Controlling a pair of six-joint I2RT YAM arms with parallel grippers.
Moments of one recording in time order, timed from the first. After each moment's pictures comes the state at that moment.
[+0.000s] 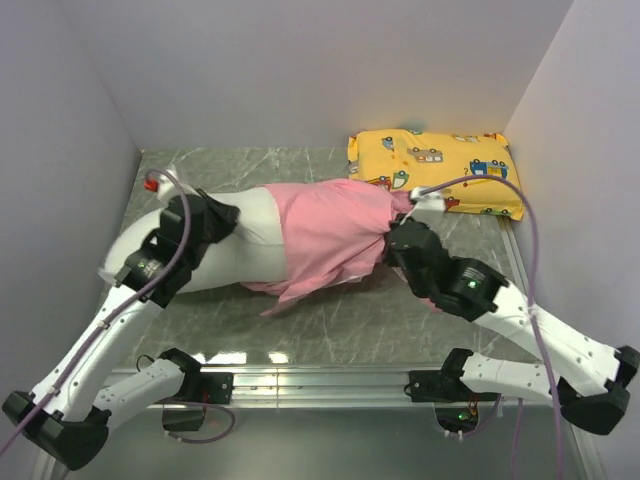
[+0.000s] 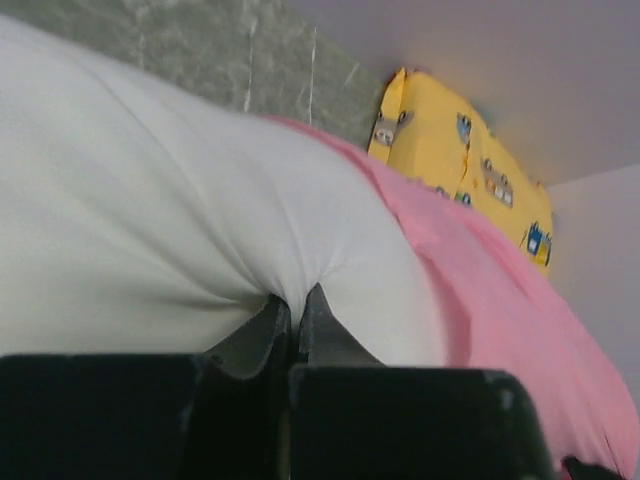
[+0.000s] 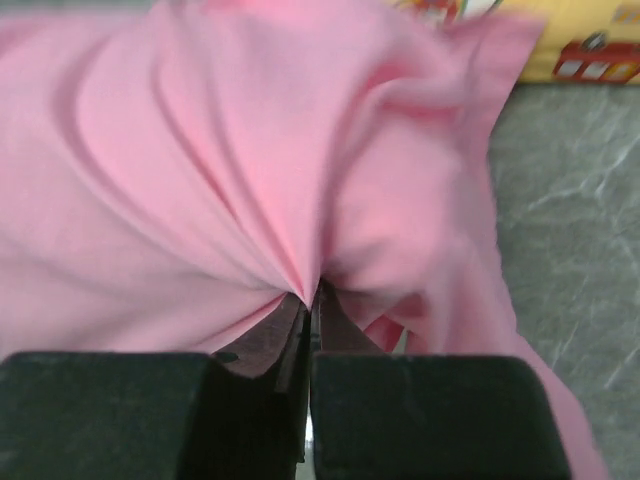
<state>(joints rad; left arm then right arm) -0.55 0.91 1.01 -0.49 -0.41 -0.92 0.95 1.00 1.07 -0.67 0.72 0.61</state>
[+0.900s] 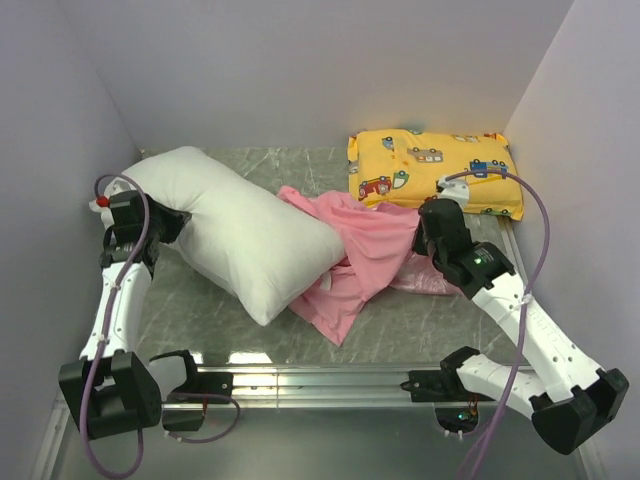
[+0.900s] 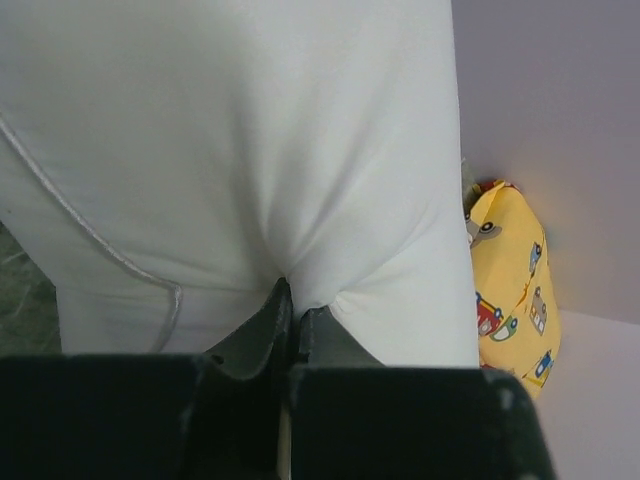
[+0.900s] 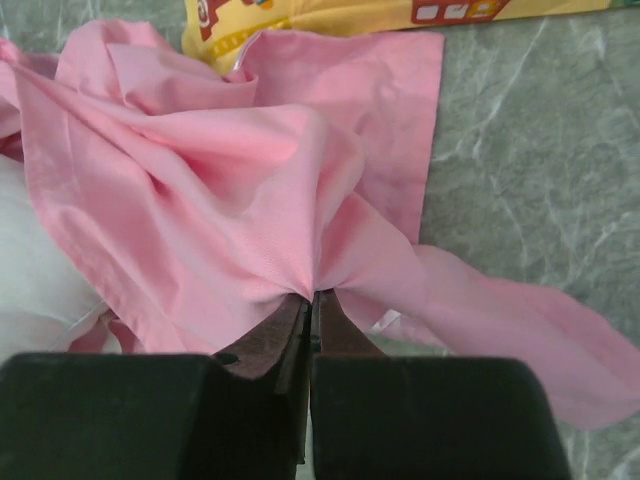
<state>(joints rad) 0.21 1.12 0.87 -0.29 0.16 -0.90 0.49 1.00 1.00 -0.68 0.45 0.47</state>
